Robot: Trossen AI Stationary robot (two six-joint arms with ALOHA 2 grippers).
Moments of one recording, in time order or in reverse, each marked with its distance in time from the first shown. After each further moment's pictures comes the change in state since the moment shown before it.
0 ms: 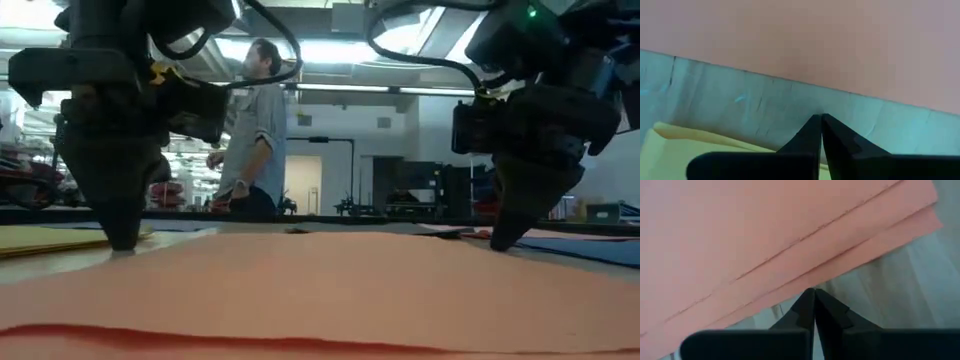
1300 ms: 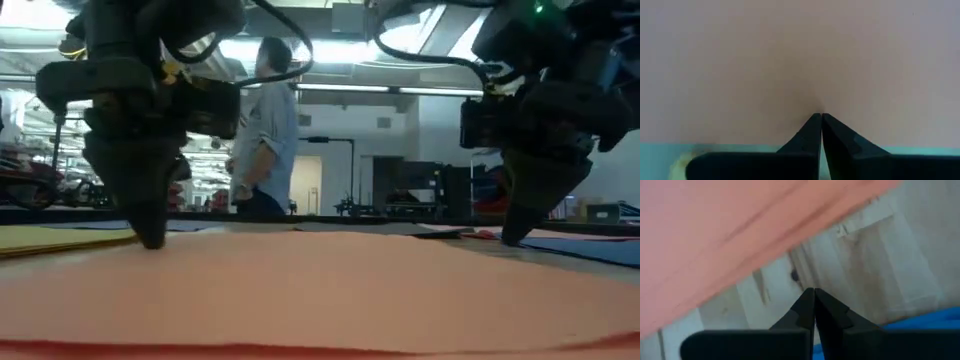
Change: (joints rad) left arm 0.018 0.002 0.000 0.047 -0.024 0.084; right arm -0.002 -0.074 -0.002 -0.099 0.027 -0.026
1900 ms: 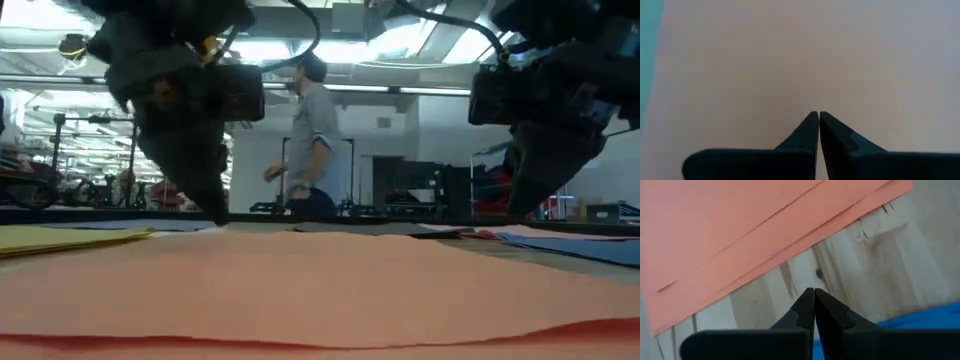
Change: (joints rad) left arm 0.065 -0.068 -0.044 0.174 -0.010 0.101; right arm 0.053 -0.091 0.000 -0.029 0.026 0.027
